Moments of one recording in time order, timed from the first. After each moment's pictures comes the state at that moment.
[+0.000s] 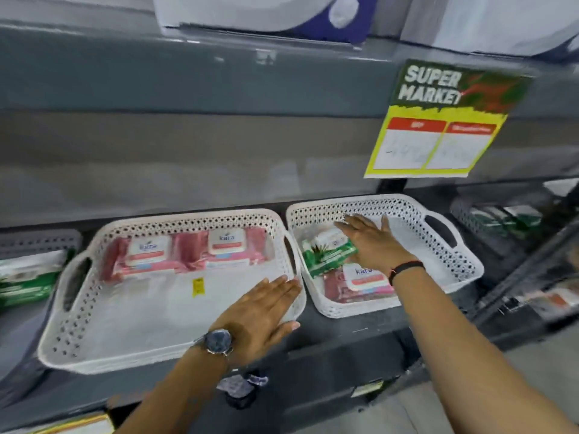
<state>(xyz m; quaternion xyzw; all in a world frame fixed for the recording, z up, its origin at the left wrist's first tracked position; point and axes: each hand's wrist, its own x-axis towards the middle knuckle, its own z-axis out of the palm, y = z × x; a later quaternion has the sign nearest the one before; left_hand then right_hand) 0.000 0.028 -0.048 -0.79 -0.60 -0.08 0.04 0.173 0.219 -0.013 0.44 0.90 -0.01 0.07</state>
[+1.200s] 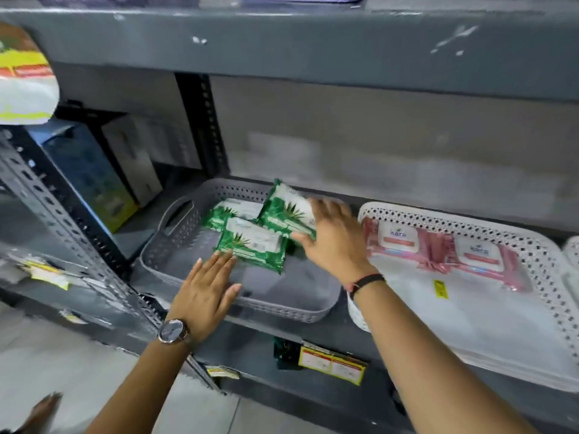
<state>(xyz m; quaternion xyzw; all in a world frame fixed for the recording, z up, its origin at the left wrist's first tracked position) -0.279 -0.251 -0.057 -0.45 -0.88 -0.13 0.05 -0.206 -0.043 -0.017 0.21 0.96 -0.09 -0.17</state>
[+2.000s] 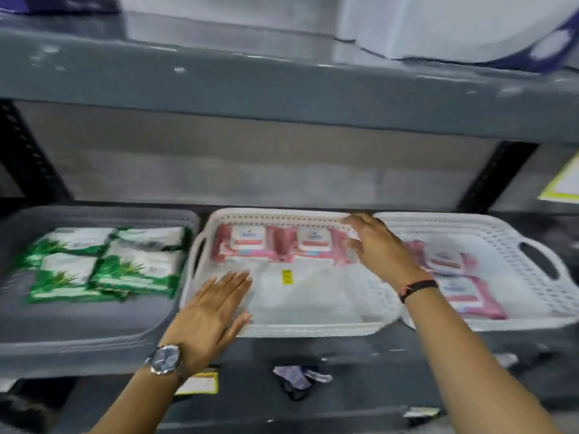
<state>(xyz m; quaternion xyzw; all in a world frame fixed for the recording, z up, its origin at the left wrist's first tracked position) -0.132 -0.096 -0.044 -0.66 -0.73 -0.10 0.09 0.044 0.130 0.005 0.34 0.92 -0.08 -0.17</state>
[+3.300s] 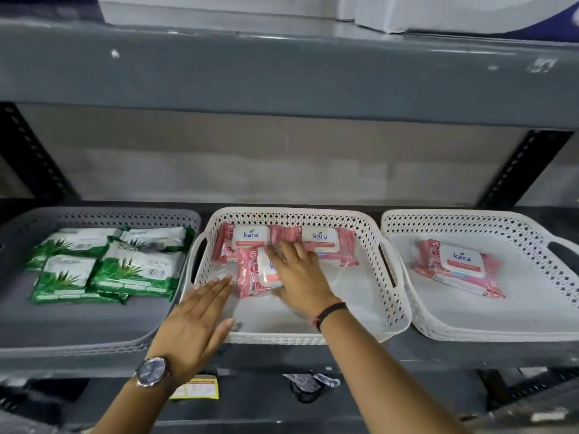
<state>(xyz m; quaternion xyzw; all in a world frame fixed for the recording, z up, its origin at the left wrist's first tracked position) -0.147 -0.099 -0.069 -0.62 -0.77 -0.12 0.11 -0.044 0.082 -0.070 0.23 0.97 -0.04 -0.05</state>
